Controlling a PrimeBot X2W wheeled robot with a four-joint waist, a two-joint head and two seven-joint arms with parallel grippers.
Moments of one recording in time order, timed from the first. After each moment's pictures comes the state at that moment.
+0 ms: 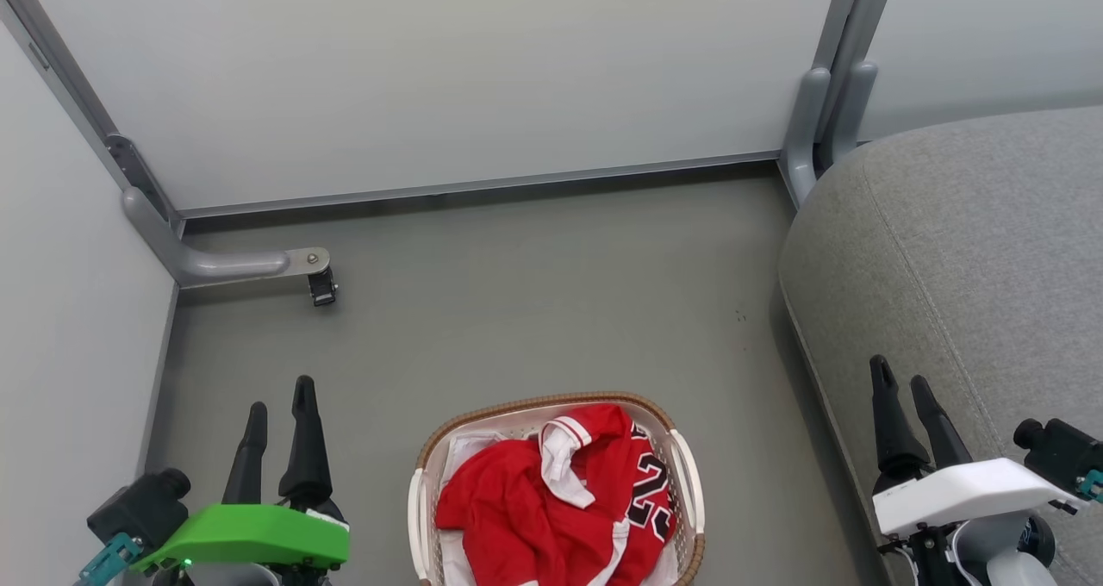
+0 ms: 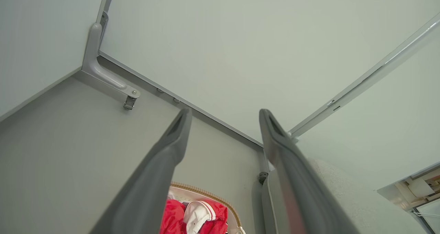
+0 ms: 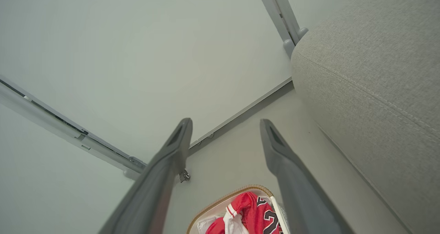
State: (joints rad) left arm 0.02 0.04 -0.06 0.11 -0.76 -0.05 -0.11; right arm -0.02 -0.04 -0.04 0.16 0.74 0.13 -0.11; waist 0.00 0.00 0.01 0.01
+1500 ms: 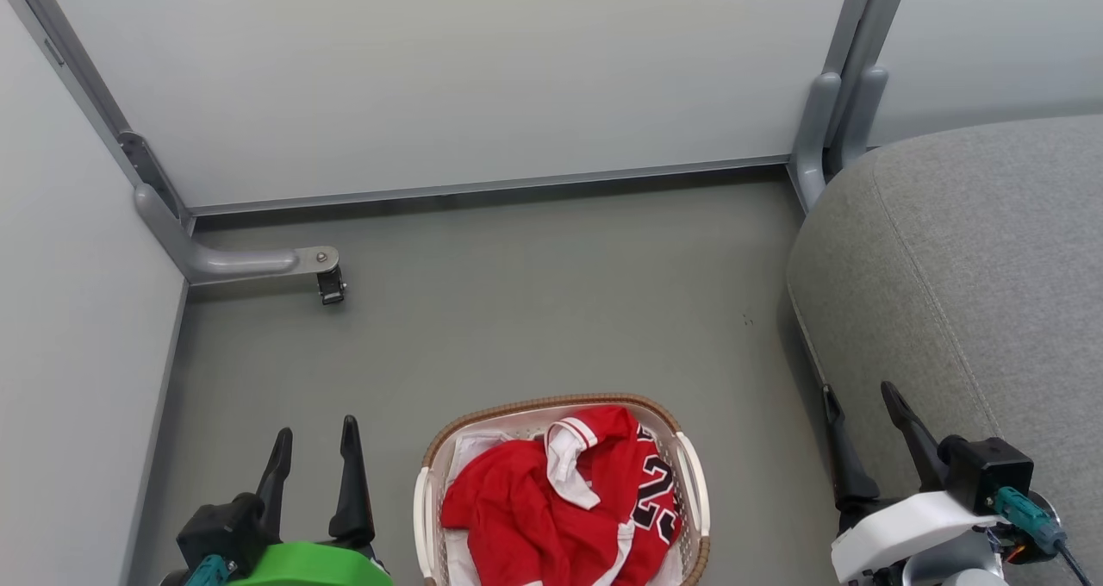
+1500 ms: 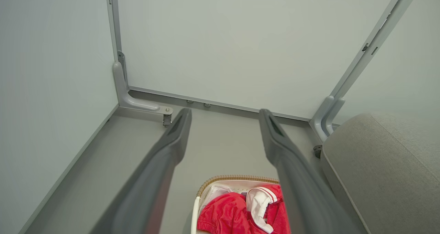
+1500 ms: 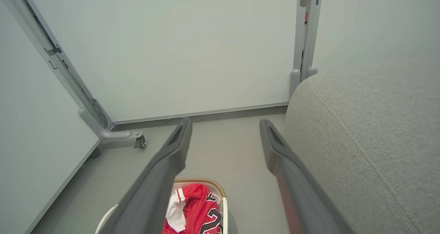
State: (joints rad) left arm 0.05 0.05 -0.13 0.19 -0.37 -0.02 -0.22; right arm 0.00 -0.05 0.03 0.19 0.25 0.13 -0.22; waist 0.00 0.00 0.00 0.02
